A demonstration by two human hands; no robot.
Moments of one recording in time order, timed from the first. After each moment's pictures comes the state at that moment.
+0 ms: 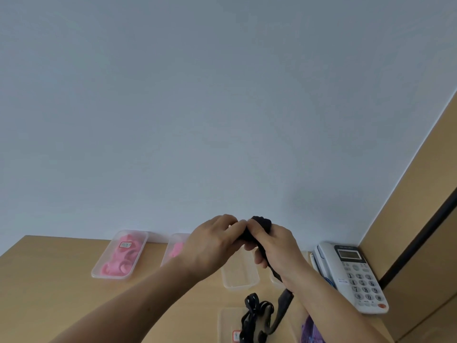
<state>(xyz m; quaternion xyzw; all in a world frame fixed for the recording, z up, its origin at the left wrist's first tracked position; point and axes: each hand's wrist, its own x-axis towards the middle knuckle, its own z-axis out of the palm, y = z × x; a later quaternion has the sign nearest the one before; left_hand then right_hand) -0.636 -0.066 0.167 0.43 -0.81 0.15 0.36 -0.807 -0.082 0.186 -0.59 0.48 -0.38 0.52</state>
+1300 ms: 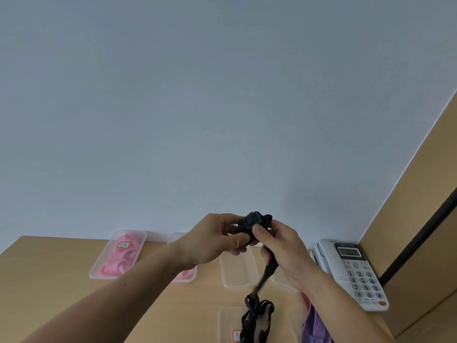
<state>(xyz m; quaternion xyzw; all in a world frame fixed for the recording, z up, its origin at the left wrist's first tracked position) -0.629 -0.067 0.198 0.45 -0.62 -0.52 0.38 -0.825 -0.091 0.177 -0.59 0.39 -0.40 0.58</state>
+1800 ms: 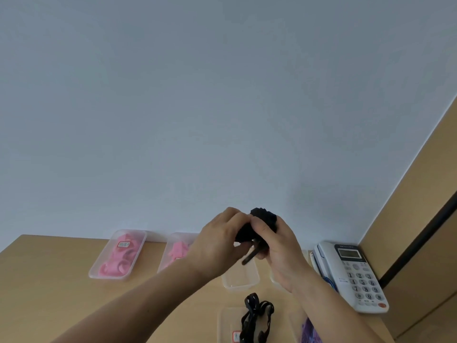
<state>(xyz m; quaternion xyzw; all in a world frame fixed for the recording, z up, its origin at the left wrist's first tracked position) -0.651 -0.057 0.189 0.54 -0.76 -0.09 0.35 -0.804 -0.087 0.179 -0.50 0.41 -0.46 0.61</state>
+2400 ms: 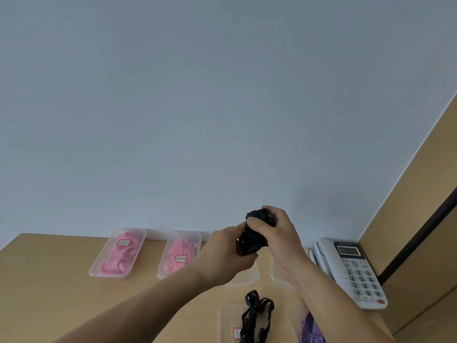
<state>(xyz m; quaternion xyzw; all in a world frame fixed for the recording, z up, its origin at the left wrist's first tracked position) -0.658 -0.054 0.171 0.54 -0.71 -0.29 0.36 -0.801 -0.098 0.178 -0.52 0.48 -0.47 0.53</state>
